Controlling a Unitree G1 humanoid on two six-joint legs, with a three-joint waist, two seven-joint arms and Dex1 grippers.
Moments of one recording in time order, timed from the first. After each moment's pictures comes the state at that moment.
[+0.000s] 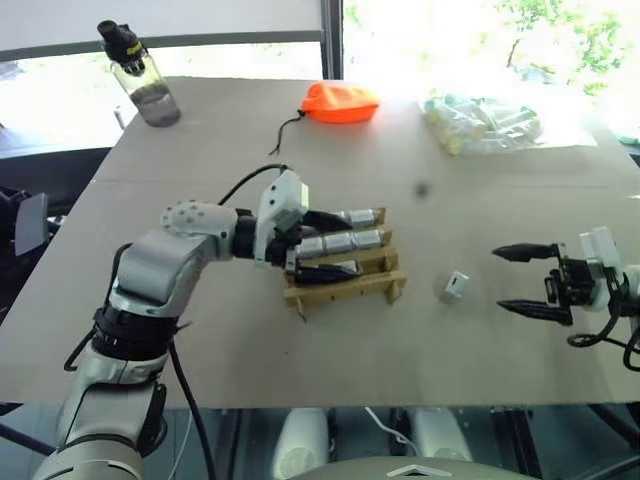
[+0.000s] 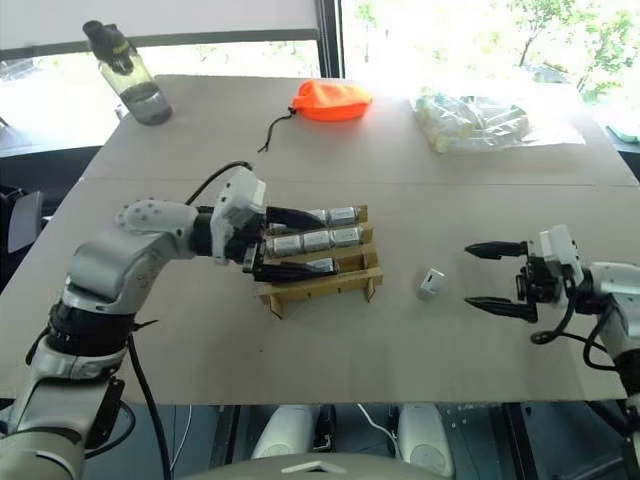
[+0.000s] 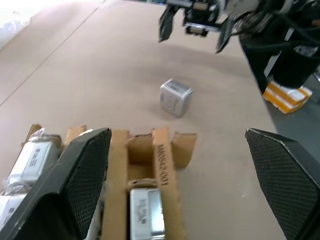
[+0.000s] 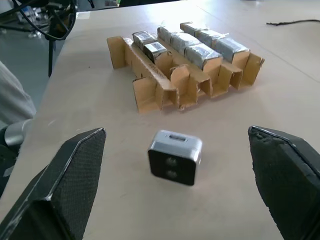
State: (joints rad) left arm -0.54 0.73 -0.07 -0.27 -0.56 0.68 -1.24; right arm -0.35 -0.91 0.12 0.40 0.77 -0.17 1.55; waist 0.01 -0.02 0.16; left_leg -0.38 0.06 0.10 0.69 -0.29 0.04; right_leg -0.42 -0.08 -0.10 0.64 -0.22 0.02
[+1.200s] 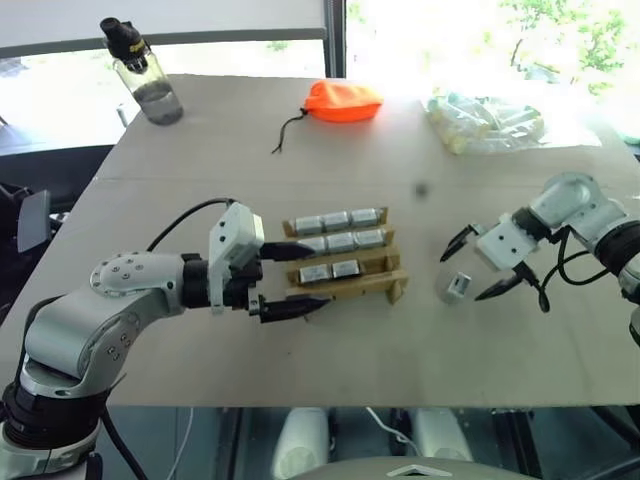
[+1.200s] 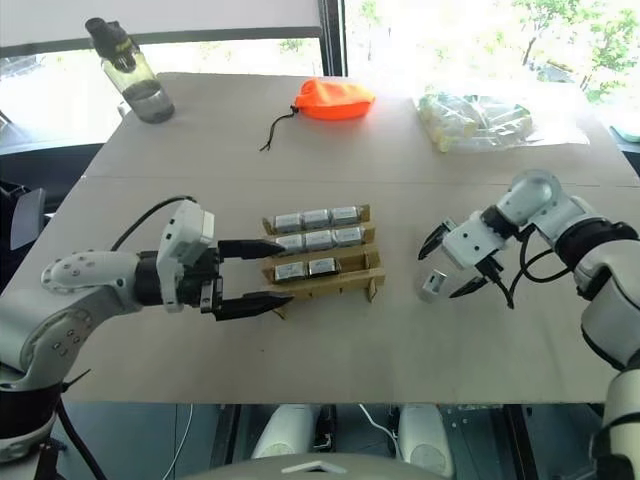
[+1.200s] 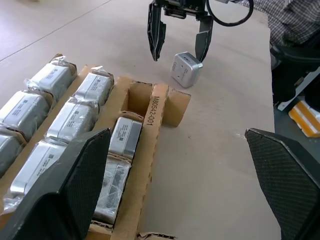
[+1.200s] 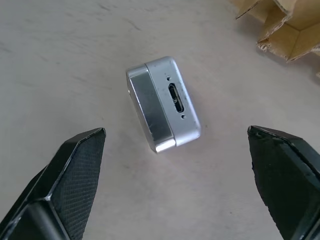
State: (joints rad) left arm -0.19 0.88 0.16 -0.55 -0.77 0.81 -0.99; right arm -1.18 -0.85 1.19 0.92 0.53 -0.87 1.56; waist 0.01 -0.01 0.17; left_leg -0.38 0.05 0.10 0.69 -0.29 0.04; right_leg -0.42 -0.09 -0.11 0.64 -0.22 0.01
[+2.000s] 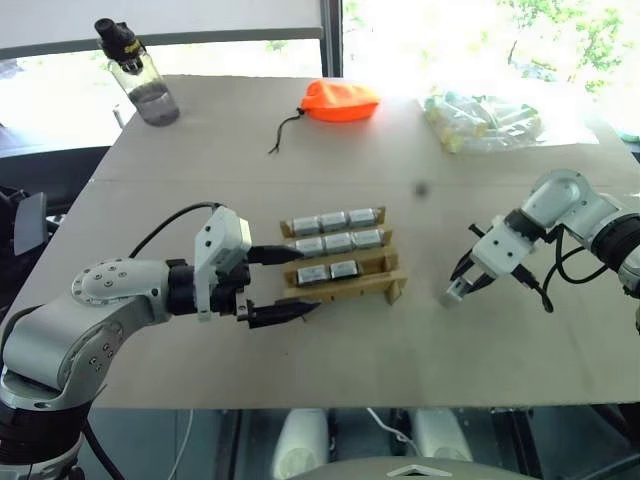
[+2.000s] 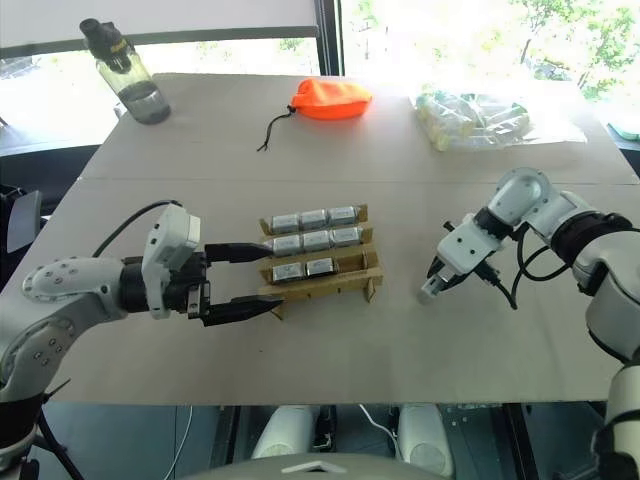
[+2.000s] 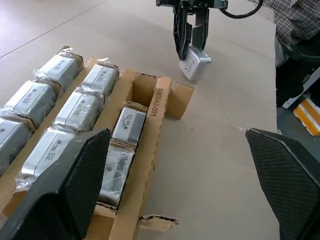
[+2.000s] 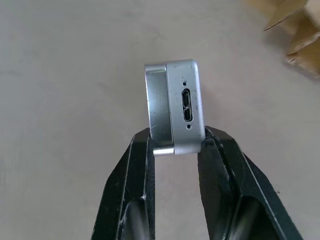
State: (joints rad) left arm -0.14 0.92 0.21 -0.56 -0.79 0.78 -0.99; right arm -1.21 -0.90 1.30 0.80 0.66 -0.76 1.56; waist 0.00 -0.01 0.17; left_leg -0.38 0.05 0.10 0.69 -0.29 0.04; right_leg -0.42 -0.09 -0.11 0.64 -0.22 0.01
